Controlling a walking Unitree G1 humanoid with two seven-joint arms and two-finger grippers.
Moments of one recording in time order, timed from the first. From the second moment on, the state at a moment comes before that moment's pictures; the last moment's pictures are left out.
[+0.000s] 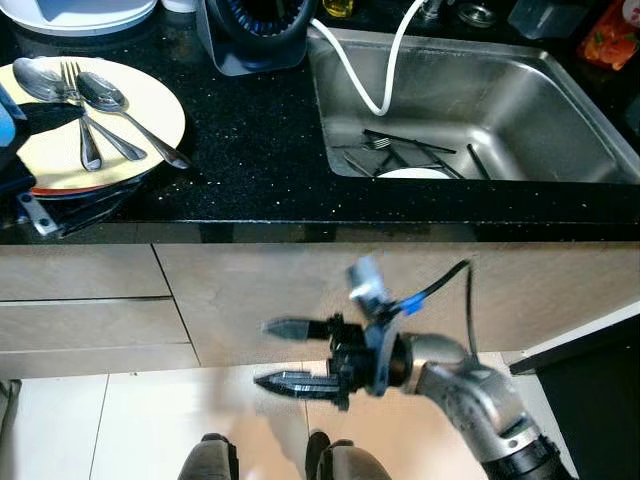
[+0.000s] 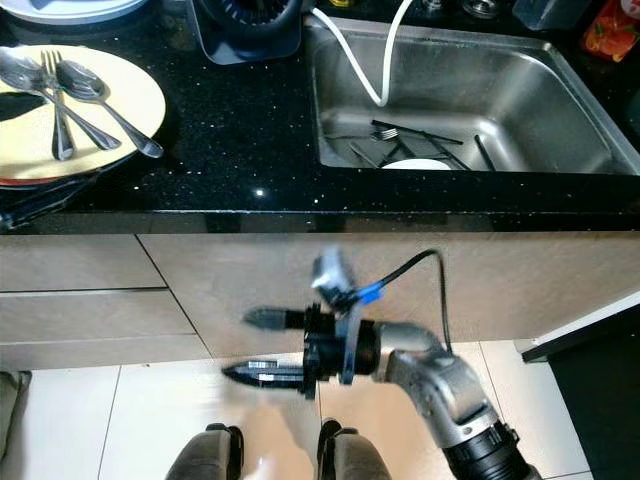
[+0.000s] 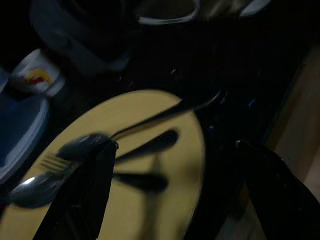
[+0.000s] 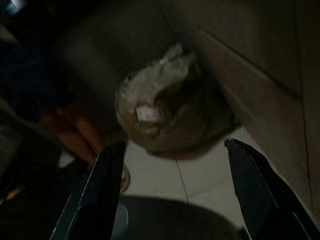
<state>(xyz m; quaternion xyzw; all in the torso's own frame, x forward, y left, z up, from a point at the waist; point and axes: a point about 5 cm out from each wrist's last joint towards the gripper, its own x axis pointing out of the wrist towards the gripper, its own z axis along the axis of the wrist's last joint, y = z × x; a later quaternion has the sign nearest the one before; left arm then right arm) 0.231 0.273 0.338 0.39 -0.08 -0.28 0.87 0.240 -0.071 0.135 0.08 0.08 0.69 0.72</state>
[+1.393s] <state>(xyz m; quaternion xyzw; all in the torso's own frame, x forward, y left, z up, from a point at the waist) 0.288 0.340 0.353 0.59 -0.02 -0.12 0.80 0.241 -0.076 0.094 0.02 0.14 0.65 0.75</state>
